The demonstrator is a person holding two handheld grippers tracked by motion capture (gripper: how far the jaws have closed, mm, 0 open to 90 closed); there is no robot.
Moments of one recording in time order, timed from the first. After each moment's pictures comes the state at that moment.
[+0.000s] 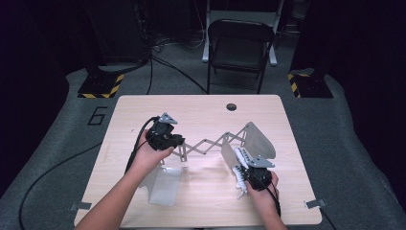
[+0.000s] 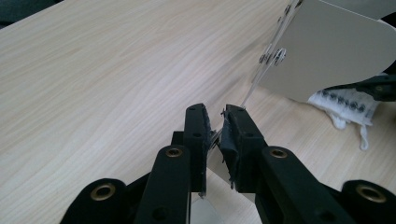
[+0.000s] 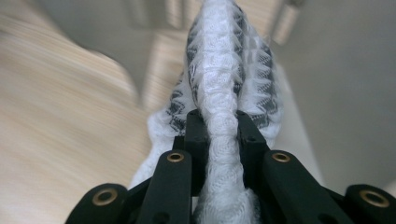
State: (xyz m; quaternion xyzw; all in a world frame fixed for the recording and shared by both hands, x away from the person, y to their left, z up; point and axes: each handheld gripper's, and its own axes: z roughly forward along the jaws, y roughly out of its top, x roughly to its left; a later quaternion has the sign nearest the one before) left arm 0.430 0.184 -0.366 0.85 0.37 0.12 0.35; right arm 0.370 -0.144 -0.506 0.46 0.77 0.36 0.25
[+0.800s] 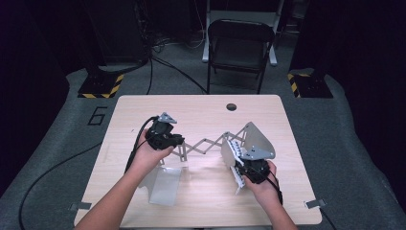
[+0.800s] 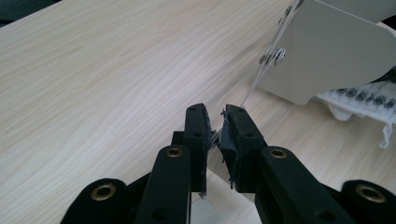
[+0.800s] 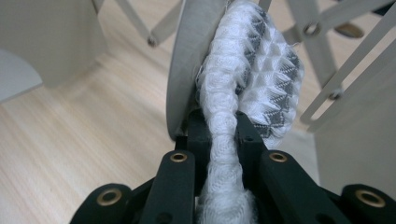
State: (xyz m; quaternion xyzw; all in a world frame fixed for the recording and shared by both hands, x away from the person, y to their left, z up) left arm 0.431 0.185 -0.366 0.85 0.37 0.12 0.36; right arm 0.376 -0.135 -0.461 0.37 0.82 0.39 0.21
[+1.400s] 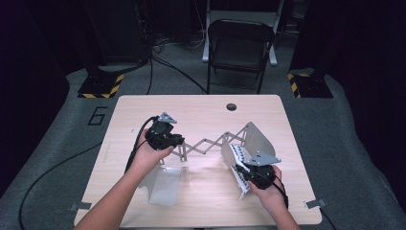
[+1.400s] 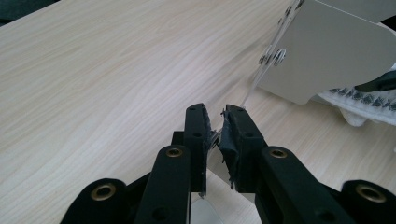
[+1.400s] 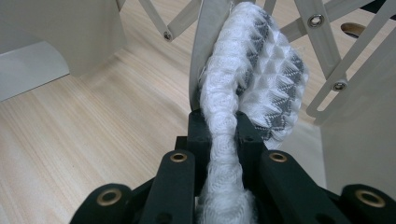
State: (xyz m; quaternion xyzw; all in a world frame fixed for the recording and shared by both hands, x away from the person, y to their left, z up) left arm 0.432 0.185 -0.366 0.85 0.37 0.12 0.35; right arm 0.362 -0.150 -0.461 0.34 0.82 0.42 0.20
